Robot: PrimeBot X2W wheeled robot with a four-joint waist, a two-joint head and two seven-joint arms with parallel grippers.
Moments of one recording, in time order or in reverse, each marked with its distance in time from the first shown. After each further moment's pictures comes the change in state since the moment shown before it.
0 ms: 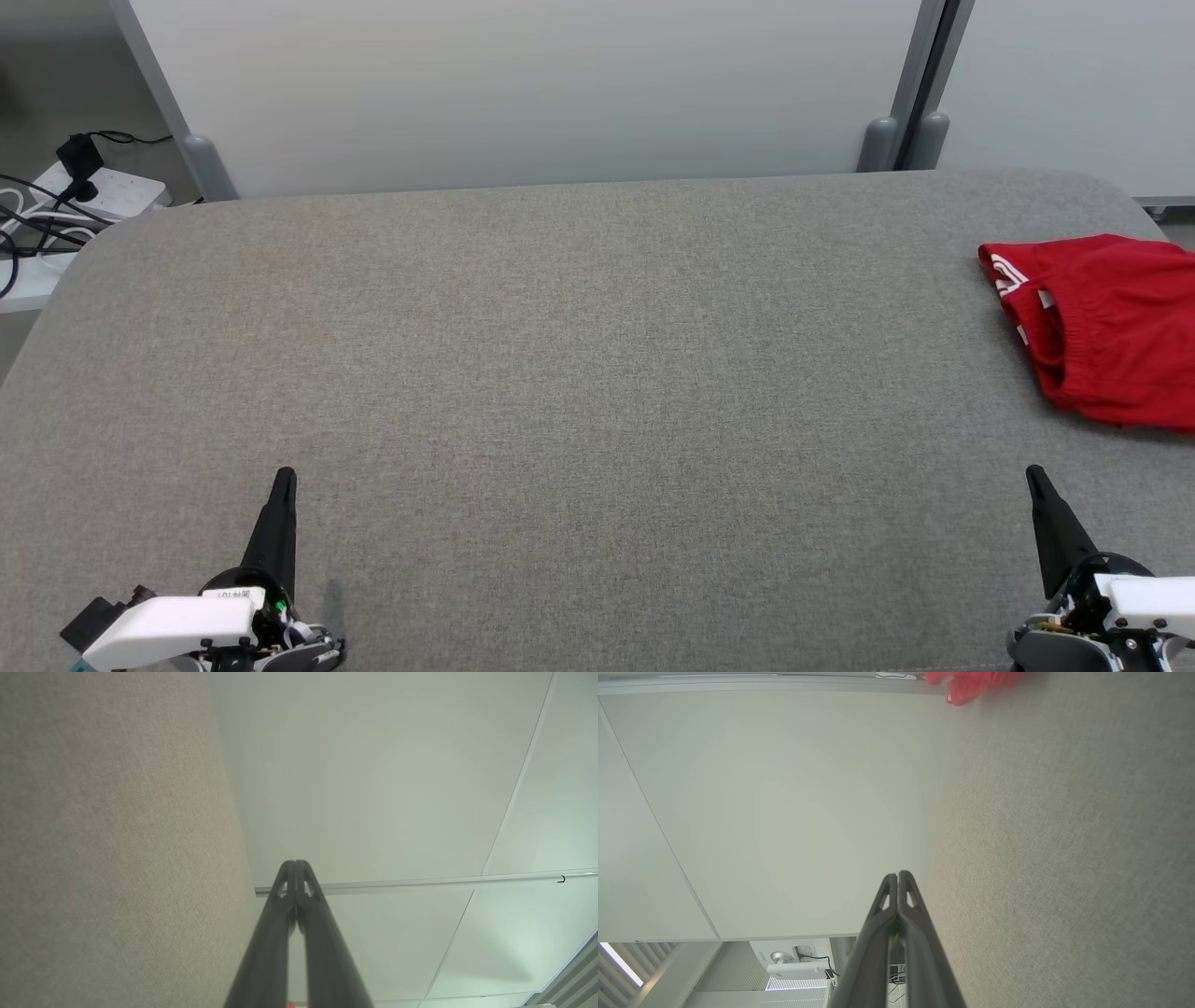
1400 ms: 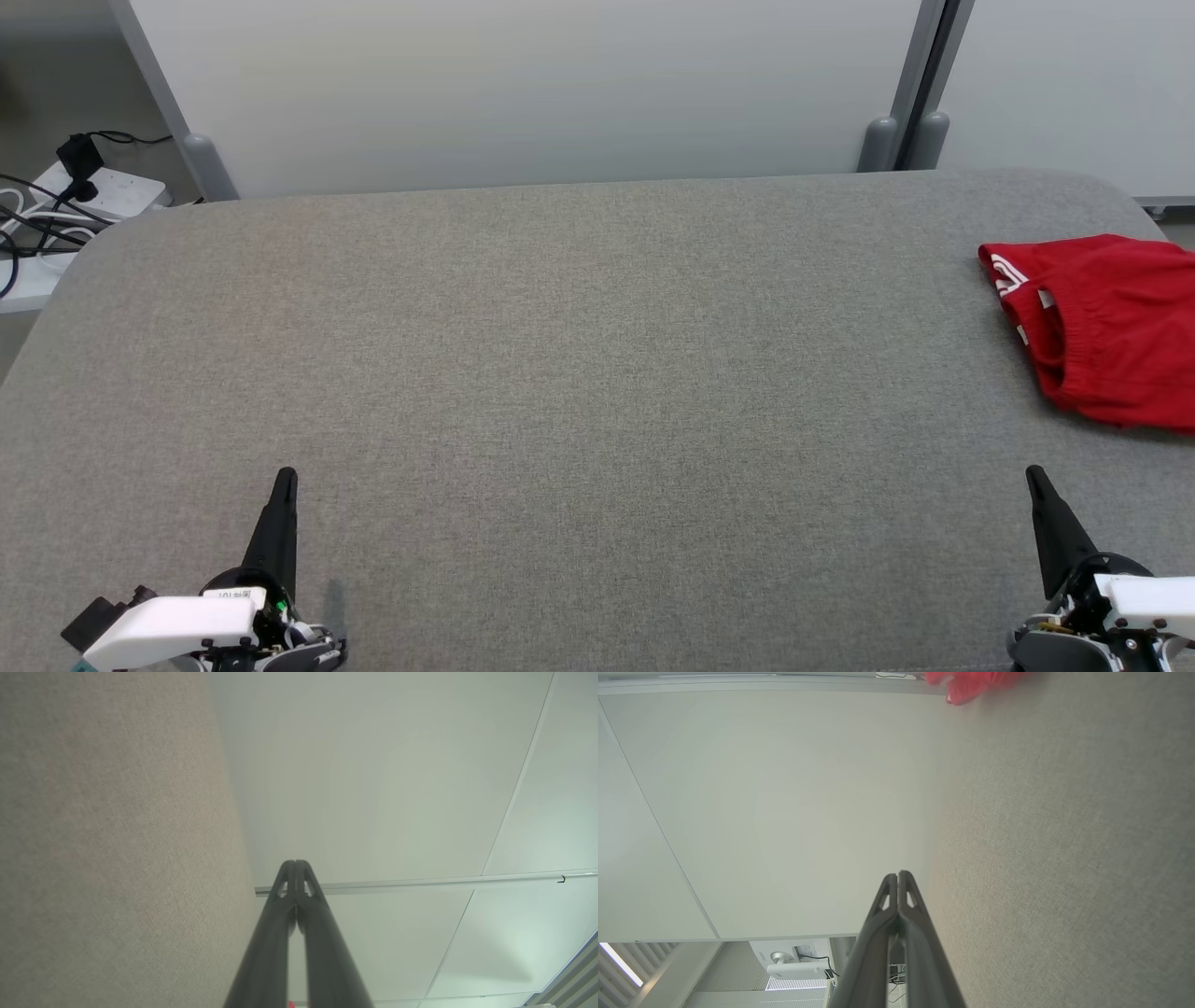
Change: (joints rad) left arm 0.000 -0.001 0.000 0.000 0.000 0.000 0.000; right arm 0.000 0.000 0.000 0.000 0.000 0.000 0.000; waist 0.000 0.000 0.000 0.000
